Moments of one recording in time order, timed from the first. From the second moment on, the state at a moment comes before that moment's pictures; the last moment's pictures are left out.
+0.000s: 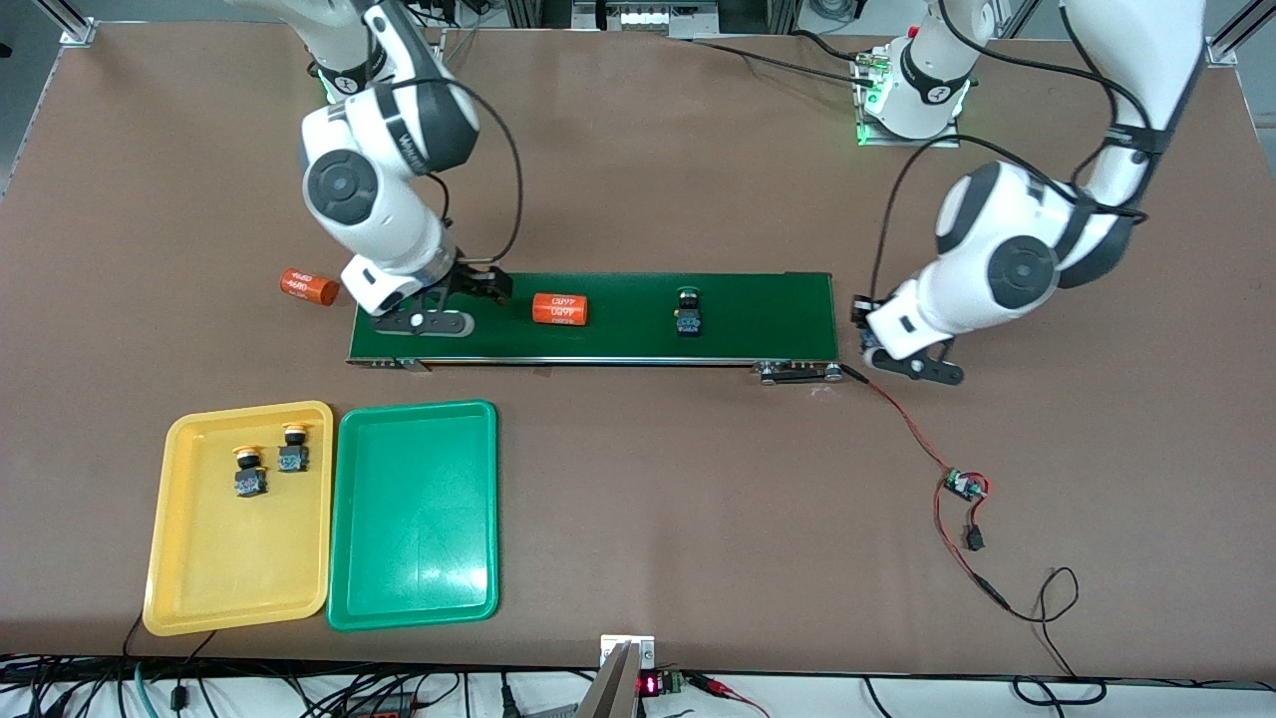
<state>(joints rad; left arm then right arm) 0.27 0.32 -0.61 -2.03 0.05 2.09 -0.20 0.65 0.22 -0.14 -2.00 0.15 2.20 0.49</state>
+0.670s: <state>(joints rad) 0.15 0.37 -0.61 -2.08 -0.01 2.21 -0.34 0.73 0.29 -0.15 -2.03 0.03 2.35 0.66</state>
